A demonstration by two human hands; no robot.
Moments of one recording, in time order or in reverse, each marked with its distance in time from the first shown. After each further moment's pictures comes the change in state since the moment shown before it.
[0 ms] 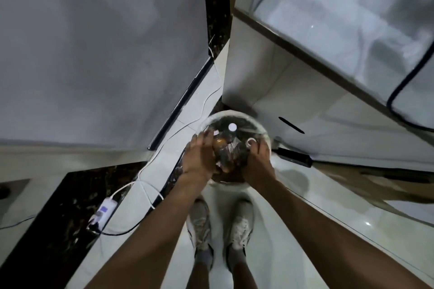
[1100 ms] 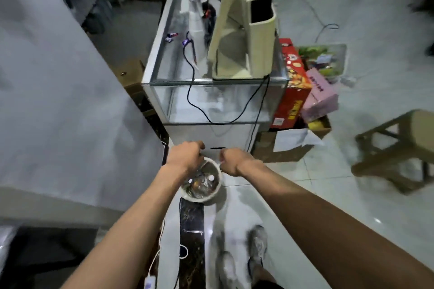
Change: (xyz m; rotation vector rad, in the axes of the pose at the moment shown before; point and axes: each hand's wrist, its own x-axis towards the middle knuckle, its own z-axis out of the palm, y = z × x) left_hand -0.347 0.148 -0.361 0.455 0.043 0.616; right_hand -0.425 -0.134 -0.307 0.103 0.062 0.186
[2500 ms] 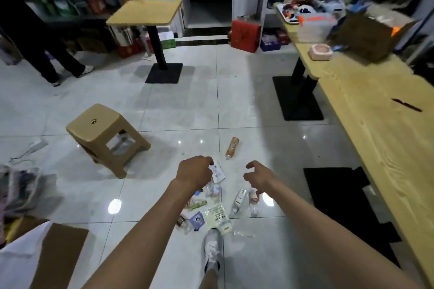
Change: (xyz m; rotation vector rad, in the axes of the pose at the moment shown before) left_hand -0.436 0.721 0.218 0.514 -0.131 1.517; right_hand -0.712 0.459 0.314 1.518 0.953 1.299
